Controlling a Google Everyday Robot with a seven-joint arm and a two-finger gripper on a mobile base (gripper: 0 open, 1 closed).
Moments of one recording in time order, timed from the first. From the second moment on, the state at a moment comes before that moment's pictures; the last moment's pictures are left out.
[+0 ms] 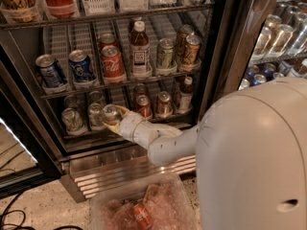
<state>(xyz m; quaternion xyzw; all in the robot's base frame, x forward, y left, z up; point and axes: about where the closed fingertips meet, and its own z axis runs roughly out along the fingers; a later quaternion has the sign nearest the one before) 0.653 0.145 0.675 -0.42 0.61 0.17 0.65</state>
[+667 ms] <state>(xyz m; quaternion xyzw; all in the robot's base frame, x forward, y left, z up) 0.637 0.140 0.676 -0.42 0.62 0.19 0.63</state>
